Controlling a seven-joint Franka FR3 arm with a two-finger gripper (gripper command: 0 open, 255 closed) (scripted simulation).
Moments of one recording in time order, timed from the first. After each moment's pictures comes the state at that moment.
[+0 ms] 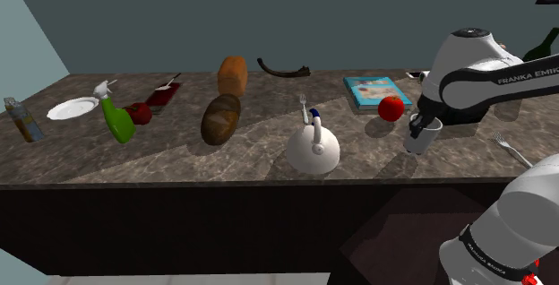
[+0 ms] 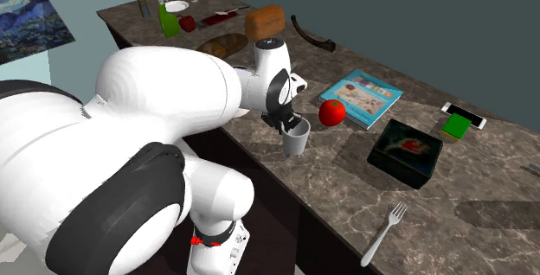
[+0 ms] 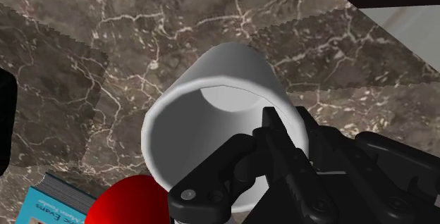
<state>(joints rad) -0.18 -0.69 -0.29 -2.90 -0.38 2.32 -0.13</state>
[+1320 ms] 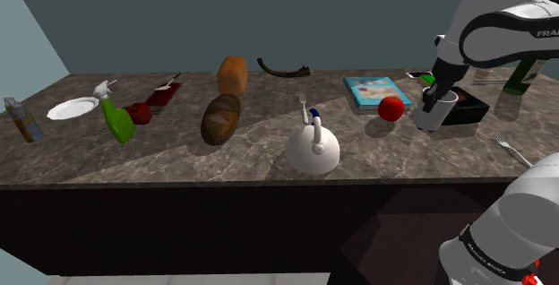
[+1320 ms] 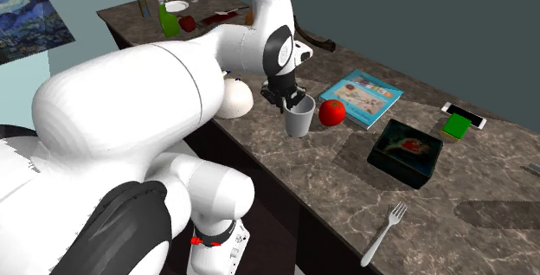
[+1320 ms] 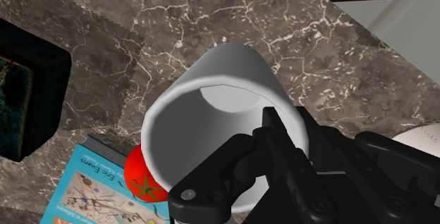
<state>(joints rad) -0.15 -0.82 -0.24 -2.70 -0.30 1.99 -0.18</state>
